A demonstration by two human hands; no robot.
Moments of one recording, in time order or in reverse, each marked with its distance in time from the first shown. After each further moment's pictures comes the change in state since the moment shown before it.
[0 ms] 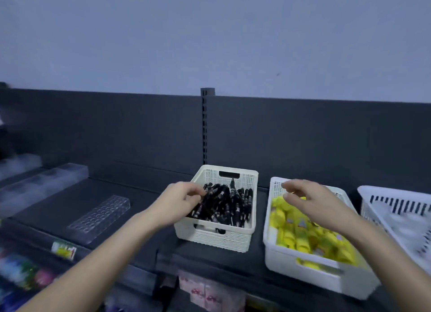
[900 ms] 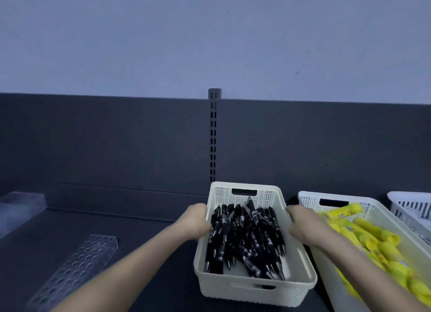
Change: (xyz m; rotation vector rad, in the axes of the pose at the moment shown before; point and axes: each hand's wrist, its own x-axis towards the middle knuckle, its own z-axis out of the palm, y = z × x) left_hand 0.120 -0.095 0.009 0.023 -0.359 -0.139; right_hand 0.109 -0.032 0.105 -0.310 -0.159 0.487
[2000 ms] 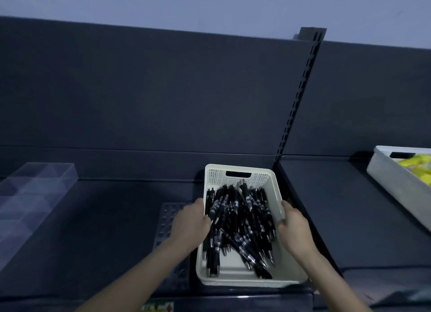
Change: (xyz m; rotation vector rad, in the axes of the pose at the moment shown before) left_hand -0.017 -0.264 -0.048 0.060 0.060 0.116; right_hand -0.041 -0.239 0.165 0.300 0.169 0.266
